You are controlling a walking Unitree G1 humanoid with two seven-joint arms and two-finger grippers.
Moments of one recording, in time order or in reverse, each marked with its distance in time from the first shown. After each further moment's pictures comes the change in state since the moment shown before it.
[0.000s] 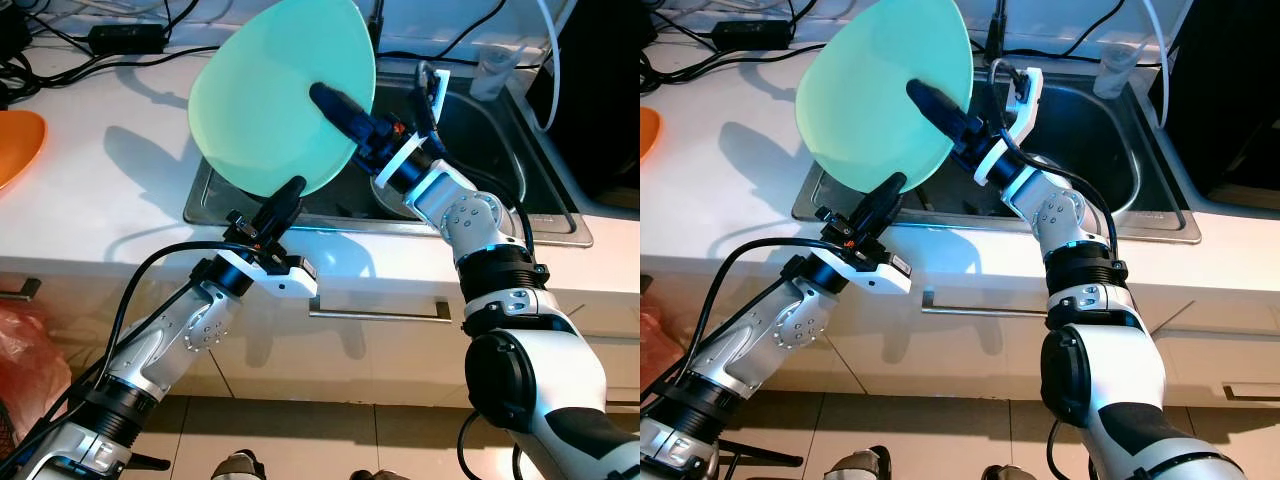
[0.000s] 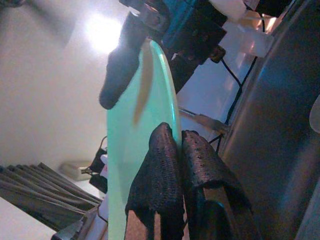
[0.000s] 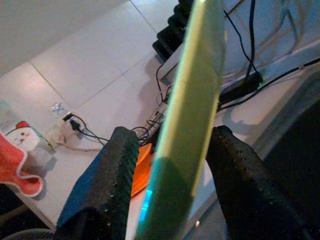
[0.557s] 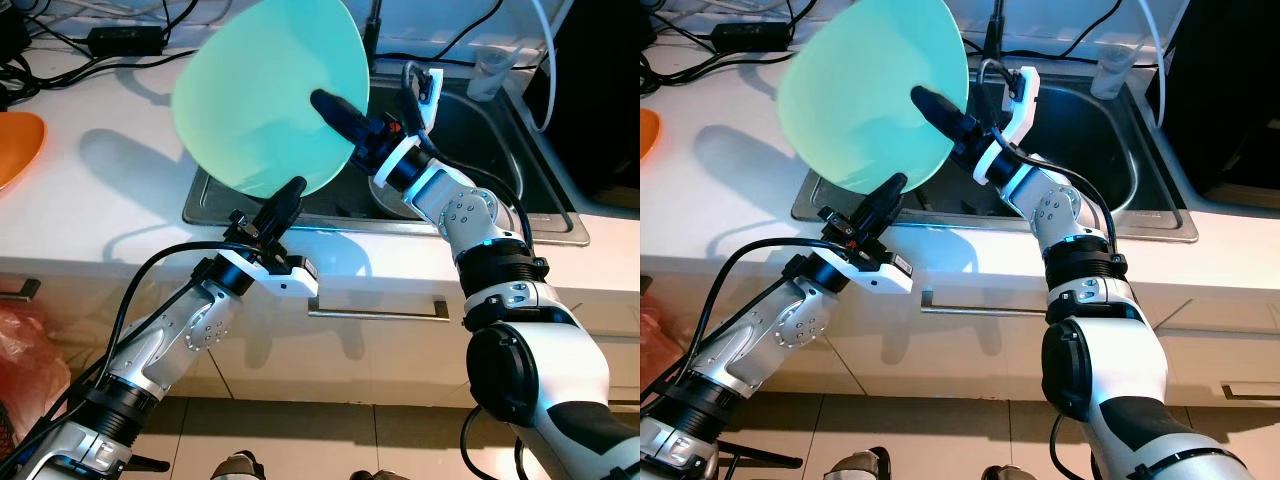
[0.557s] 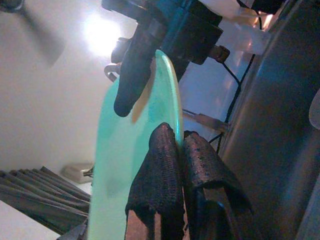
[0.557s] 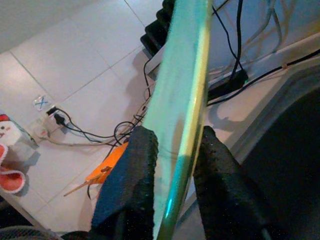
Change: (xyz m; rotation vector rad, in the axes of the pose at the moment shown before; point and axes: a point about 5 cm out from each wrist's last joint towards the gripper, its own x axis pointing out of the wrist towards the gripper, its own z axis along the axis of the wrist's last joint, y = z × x) left arm 0.001 -0.001 -0.001 0.025 0.009 -0.015; right arm 0.003 -0.003 0.002 -0.045 0.034 -0.054
